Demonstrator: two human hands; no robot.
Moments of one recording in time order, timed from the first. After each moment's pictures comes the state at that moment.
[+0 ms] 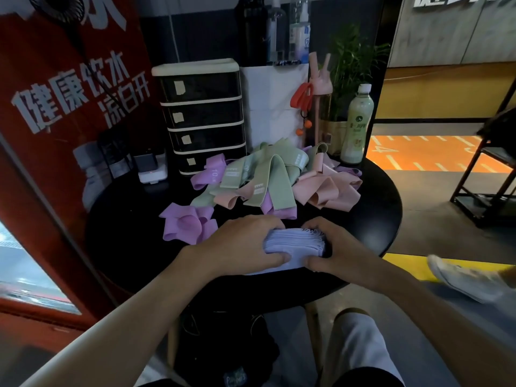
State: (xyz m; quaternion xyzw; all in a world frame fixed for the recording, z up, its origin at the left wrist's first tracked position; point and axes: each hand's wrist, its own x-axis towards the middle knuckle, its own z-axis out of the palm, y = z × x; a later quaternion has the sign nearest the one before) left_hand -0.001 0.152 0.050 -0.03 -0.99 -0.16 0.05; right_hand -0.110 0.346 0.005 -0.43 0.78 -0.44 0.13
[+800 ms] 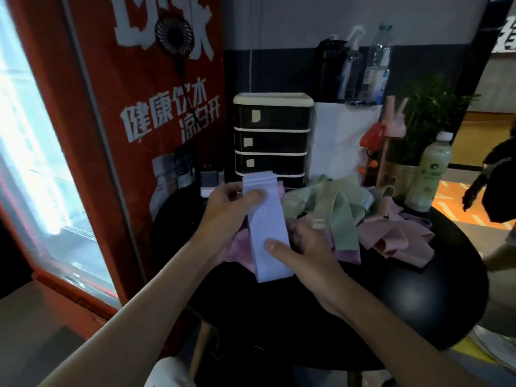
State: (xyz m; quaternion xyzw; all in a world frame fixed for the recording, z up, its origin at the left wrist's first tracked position) left_hand 0.037 0.064 0.103 0.21 -0.62 -0.68 0.33; right_hand -0.041 0.197 0.059 -0.36 0.59 -0.66 0.29
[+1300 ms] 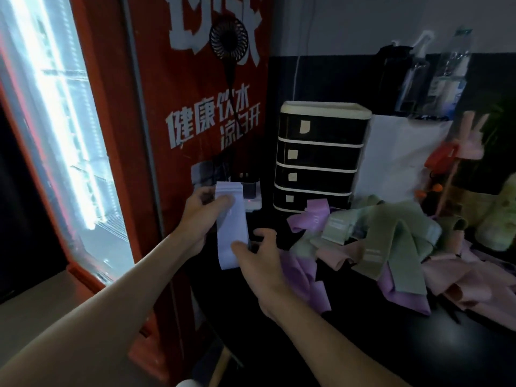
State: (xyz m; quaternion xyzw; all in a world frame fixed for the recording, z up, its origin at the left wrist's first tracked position) left_hand 0.050 -0.100 0.068 0.29 -0.62 -0.61 0.40; right_hand 0.001 0.035 0.029 -0.30 0.66 -0.64 0.25
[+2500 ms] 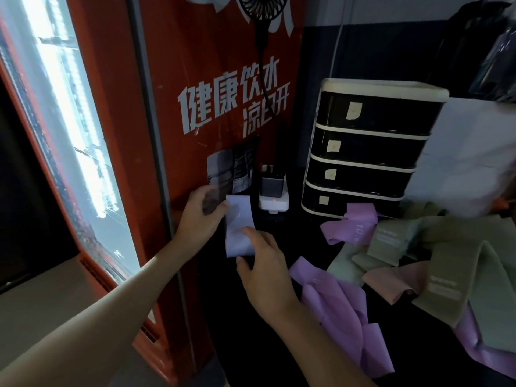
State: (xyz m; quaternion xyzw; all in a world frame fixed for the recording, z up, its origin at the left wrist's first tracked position) left_hand 0.039 -0.208 0.001 0.30 -0.75 -0.38 0.44; right_hand -0.028 -0.042 -0.015 -0.53 0.72 -0.43 0.04
